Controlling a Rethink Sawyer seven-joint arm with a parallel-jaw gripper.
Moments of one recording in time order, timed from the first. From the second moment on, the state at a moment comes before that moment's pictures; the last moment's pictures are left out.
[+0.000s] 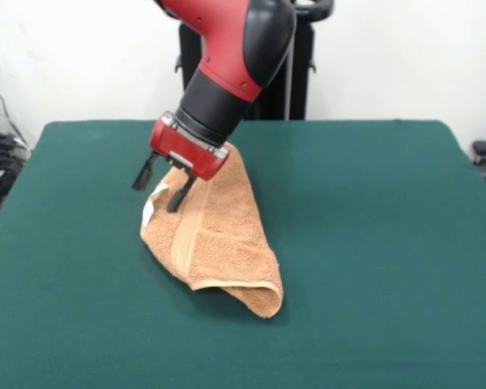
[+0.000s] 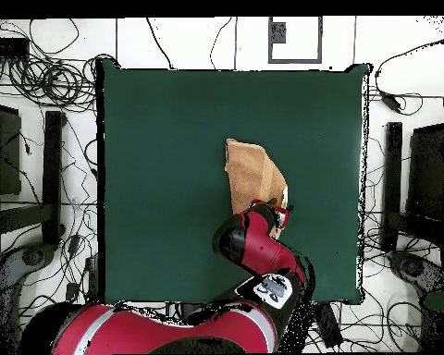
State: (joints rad) arm 0.09 -0.25 -0.49 1.81 0.36 -0.24 1.57
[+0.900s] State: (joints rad) arm 0.09 -0.25 -0.49 1.81 0.36 -0.24 1.57
